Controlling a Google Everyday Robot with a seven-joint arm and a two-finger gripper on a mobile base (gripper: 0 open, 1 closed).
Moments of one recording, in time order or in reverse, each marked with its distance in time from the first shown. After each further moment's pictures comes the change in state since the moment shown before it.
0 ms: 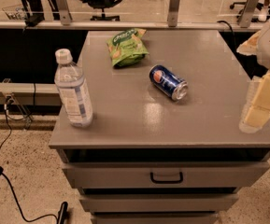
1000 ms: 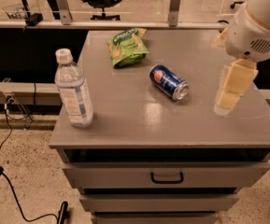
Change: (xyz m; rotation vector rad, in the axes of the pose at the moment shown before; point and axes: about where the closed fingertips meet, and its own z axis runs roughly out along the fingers) arm -0.030 -0.037 0.031 -0.035 -0.025 -0.054
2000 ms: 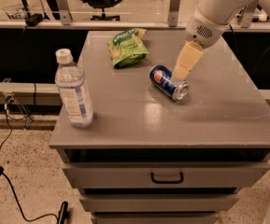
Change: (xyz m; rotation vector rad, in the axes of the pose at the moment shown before) arm -0.053 -0.098 0.081 -0.095 -0.068 0.220
